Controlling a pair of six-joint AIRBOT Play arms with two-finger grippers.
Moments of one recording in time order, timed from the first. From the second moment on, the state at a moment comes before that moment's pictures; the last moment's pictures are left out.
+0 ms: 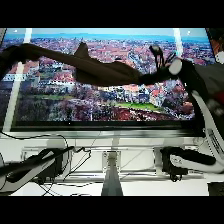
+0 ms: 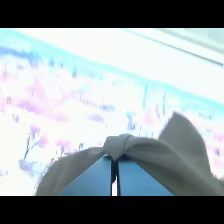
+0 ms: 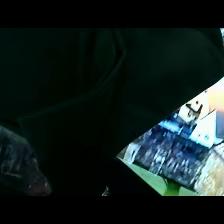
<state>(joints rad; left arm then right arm) 0.26 -1.09 1.03 0.96 -0.36 -1.15 0.20 -1.29 1.01 -1.18 0.99 1.31</state>
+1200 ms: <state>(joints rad) 0.19 -1.04 1.34 1.03 -0.46 -1.15 0.47 -0.74 0.98 -1.16 0.95 1.42</state>
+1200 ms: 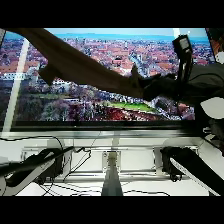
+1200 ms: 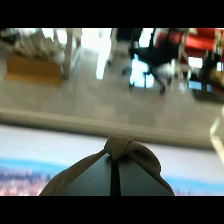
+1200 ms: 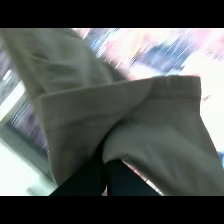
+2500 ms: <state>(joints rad) 0.20 -1.47 1.33 1.50 -1.17 -1.15 0.60 -0.80 0.65 -1.42 0.84 1.66</state>
